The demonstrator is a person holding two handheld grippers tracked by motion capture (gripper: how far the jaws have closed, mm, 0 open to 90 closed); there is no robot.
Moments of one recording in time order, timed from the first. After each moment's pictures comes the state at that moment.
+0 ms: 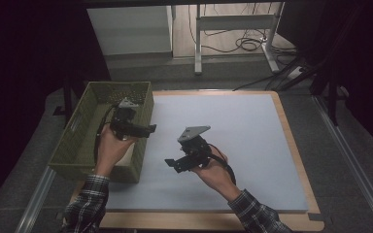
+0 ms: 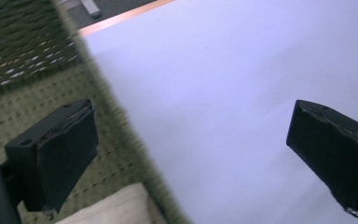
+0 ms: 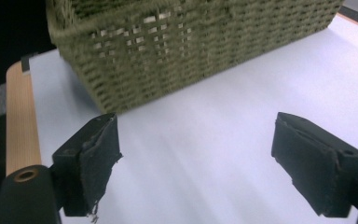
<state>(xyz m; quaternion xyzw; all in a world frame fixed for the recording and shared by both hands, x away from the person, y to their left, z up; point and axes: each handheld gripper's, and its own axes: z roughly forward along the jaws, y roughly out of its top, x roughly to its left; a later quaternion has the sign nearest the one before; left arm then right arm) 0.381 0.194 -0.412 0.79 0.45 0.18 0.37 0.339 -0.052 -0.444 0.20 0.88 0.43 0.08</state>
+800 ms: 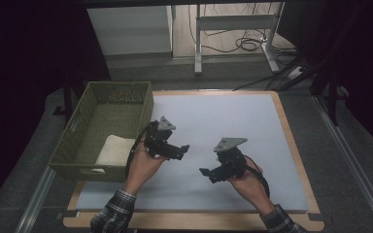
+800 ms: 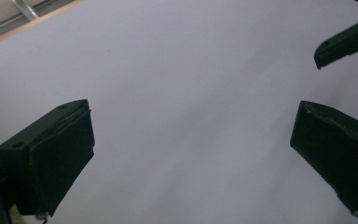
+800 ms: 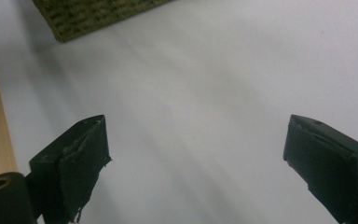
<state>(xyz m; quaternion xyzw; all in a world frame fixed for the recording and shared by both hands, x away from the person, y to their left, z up) 0.345 0.099 -0.448 0.83 0.37 0.16 0.39 0.327 -0.149 -0.468 0.25 0.88 0.39 0.12</state>
